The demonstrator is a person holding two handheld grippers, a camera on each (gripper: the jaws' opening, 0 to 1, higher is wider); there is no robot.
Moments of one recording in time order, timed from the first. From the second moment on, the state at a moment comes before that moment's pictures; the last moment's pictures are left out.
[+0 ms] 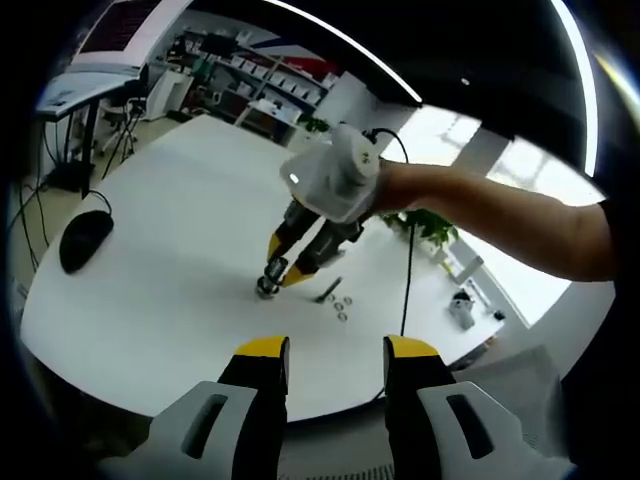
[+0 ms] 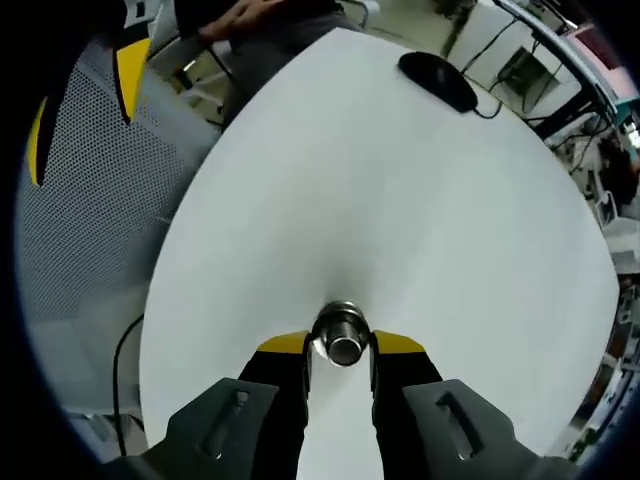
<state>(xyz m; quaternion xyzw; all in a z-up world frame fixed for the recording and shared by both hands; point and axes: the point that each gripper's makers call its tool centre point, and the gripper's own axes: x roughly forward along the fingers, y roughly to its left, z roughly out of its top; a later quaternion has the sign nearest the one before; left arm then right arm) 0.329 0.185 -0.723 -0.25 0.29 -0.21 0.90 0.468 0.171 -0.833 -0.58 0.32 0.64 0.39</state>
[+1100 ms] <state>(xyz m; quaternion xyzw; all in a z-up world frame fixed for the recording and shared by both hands) 0.328 0.184 -0.725 -0.25 0.29 -0.21 0.90 0.474 0.169 -0.825 -0.54 0.28 0.62 0.50</state>
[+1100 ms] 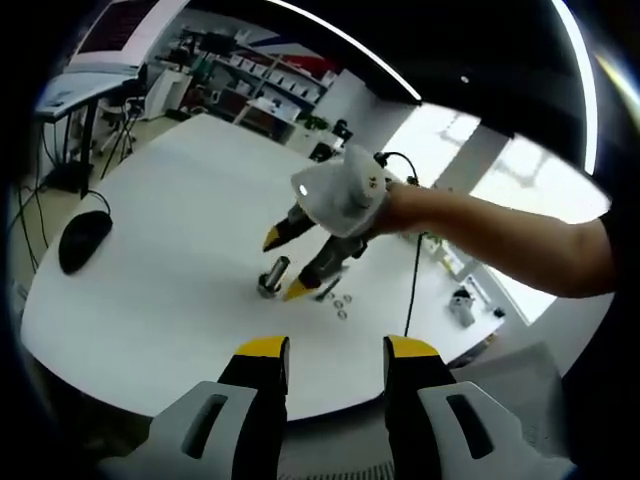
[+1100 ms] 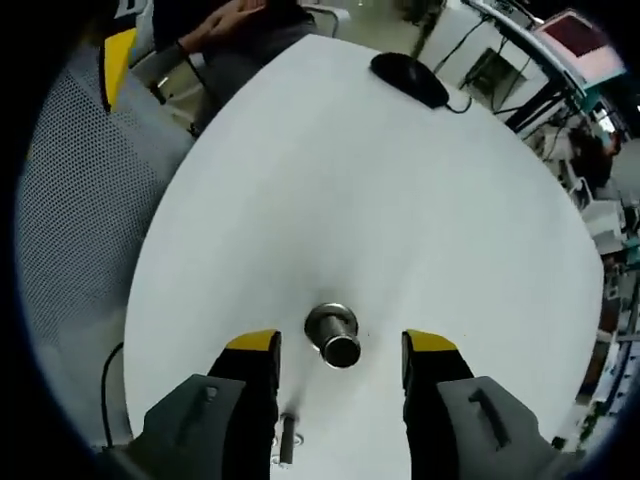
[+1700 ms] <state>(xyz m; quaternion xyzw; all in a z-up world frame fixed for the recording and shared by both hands) 0.324 0.180 -0.725 -0.23 0.29 -0.22 0.90 0.441 0.105 -0.765 -0.36 0.30 0.56 0.69</state>
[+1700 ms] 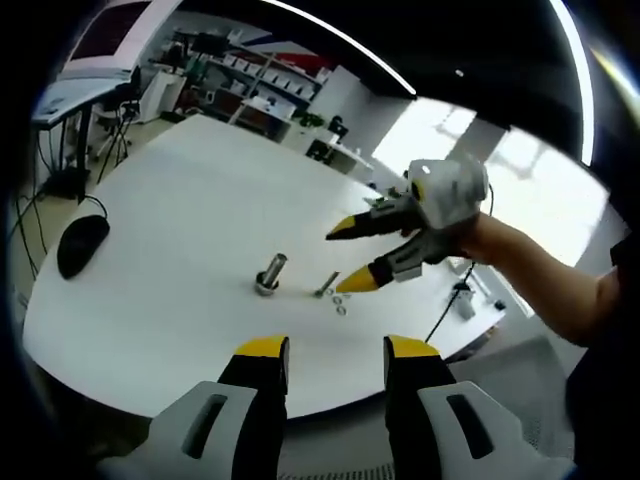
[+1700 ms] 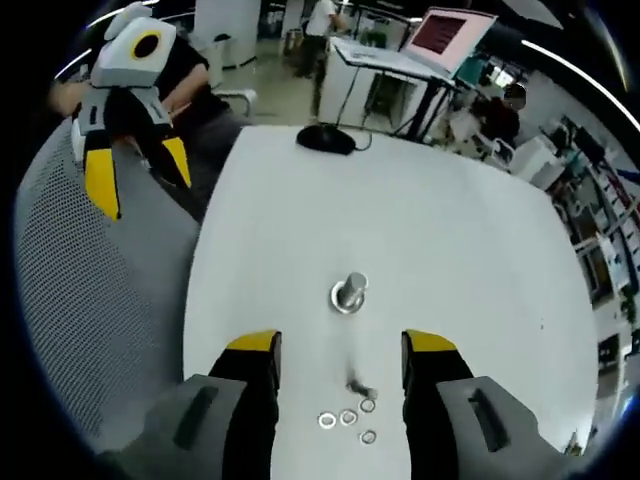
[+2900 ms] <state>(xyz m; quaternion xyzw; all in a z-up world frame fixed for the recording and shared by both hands) 0.316 0.172 -0.729 -0.22 0.30 -0.22 0.90 0.405 0.026 -0.778 -0.27 0.33 0.50 0.76</state>
